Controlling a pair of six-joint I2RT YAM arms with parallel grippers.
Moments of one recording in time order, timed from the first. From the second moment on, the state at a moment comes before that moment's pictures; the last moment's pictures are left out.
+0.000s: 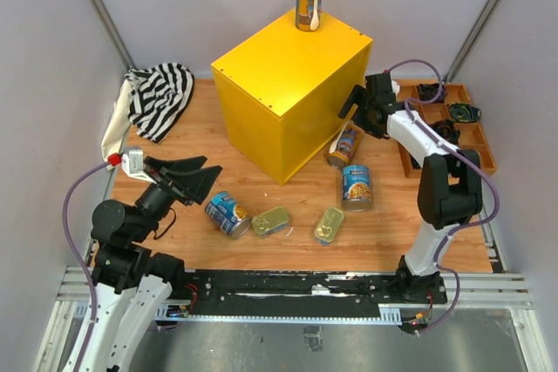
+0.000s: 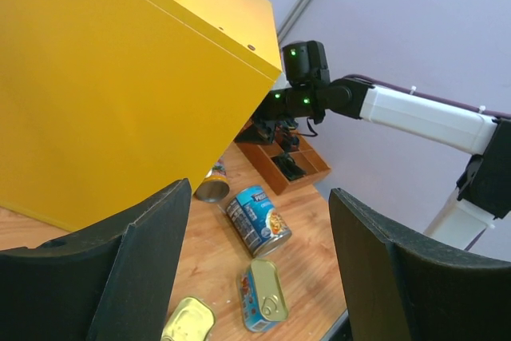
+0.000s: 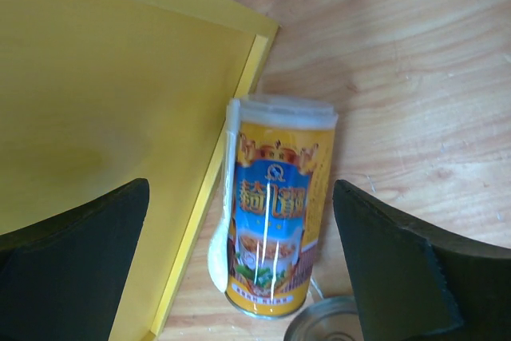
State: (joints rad) left arm -0.28 0.28 0.62 -0.09 0.31 -0.67; right arm 0.21 1.78 1.37 -0.41 0.08 0.67
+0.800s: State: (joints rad) left arm -0.28 0.36 0.54 0.03 0.32 -0.69; right arm 0.21 1.99 1.47 -0.46 0.08 0.65
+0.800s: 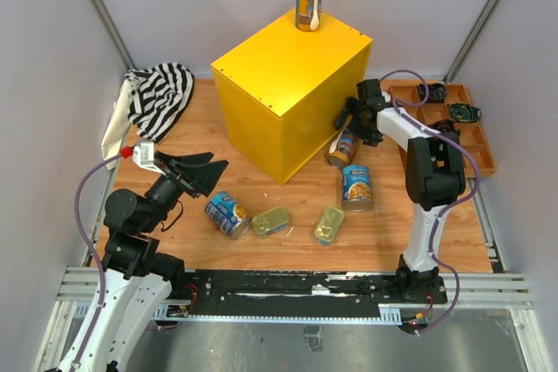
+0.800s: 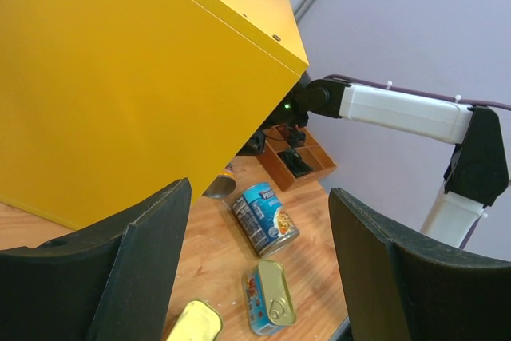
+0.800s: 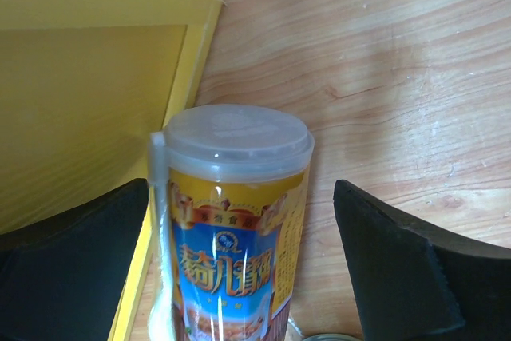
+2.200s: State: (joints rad) left arm -0.28 0.38 0.59 0.02 0.43 -0.66; right arm 0.25 1.55 1.10 -0.30 0.23 0.39
